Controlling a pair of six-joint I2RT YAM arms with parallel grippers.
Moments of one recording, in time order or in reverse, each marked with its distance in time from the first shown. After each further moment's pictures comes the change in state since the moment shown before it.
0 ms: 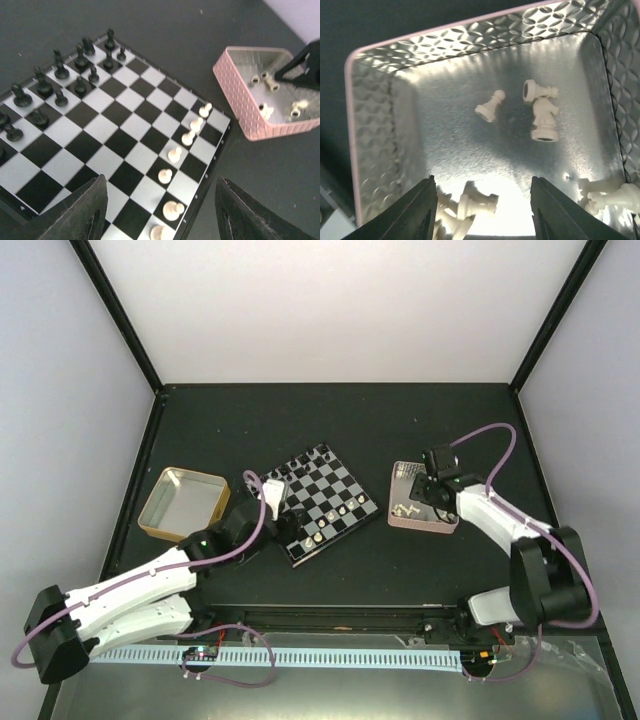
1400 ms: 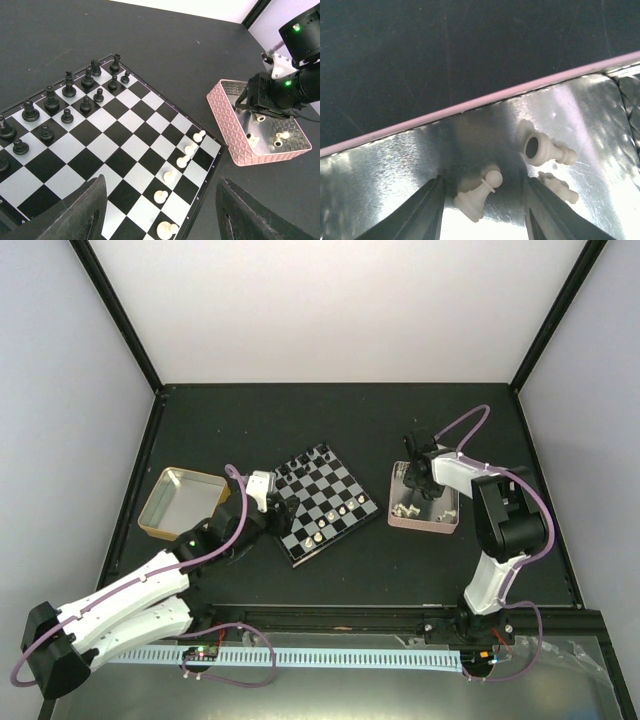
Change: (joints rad) left arm 0.103 -0.089 -0.005 0.039 0.064 -0.036; right arm -0.018 0.450 0.281 -0.061 0.167 0.106
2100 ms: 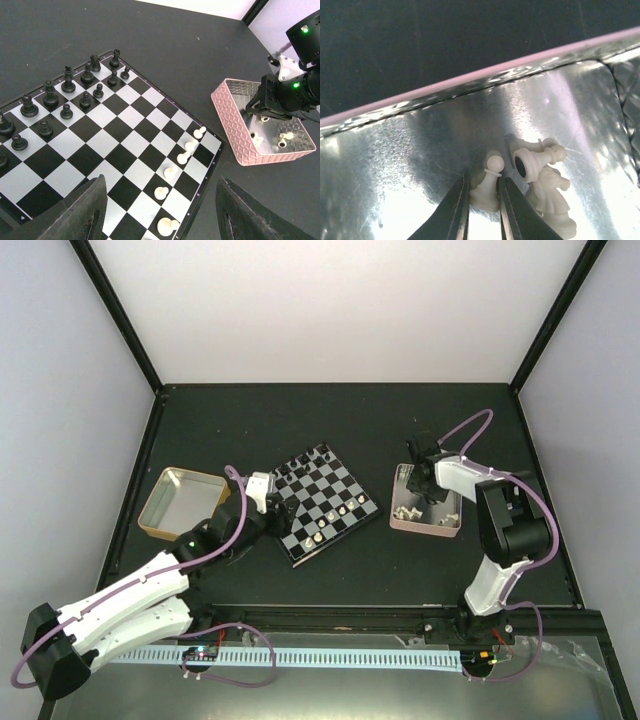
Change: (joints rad) left arm 0.006 -0.003 -0.011 -0.001 0.017 -0.002; right arm -0.006 -0.032 -0.035 -0.033 -0.002 -0.002
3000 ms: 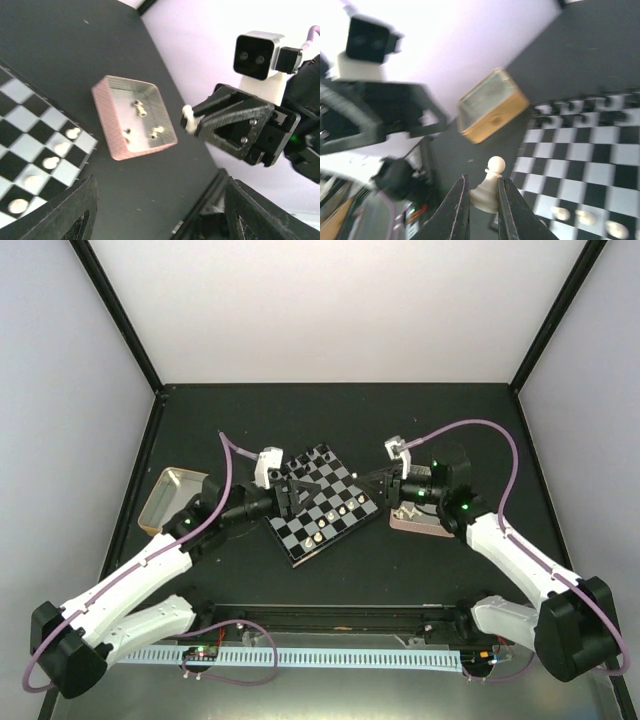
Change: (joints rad) left arm 0.140 0.096 0.183 0.044 0.510 -0.200; right arm 0.113 -0.645 -0.341 0.637 -1.110 -0.237
